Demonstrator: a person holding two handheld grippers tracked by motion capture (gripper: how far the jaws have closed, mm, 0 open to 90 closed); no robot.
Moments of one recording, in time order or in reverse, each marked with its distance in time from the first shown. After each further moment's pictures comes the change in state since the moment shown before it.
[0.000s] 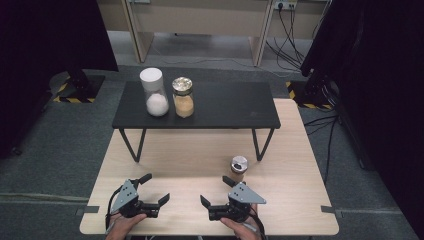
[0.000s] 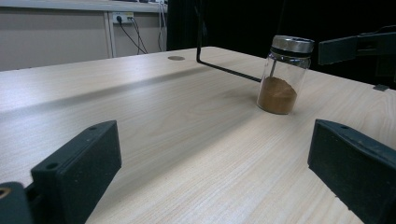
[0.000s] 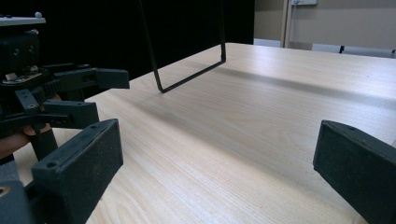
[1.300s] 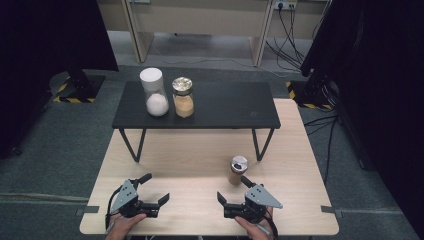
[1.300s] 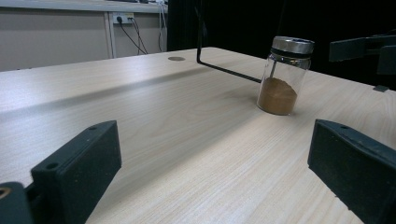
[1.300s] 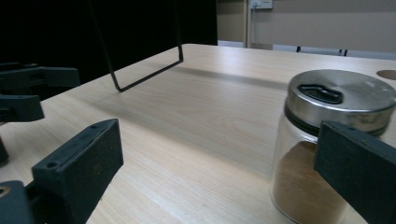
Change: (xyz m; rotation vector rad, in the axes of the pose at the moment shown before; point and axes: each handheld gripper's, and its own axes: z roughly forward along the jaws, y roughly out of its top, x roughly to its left) left arm 0.000 0.000 0.000 -0.002 0.000 -0.001; right arm -0.026 -0.008 -0.029 -0.017 -0.144 0.020
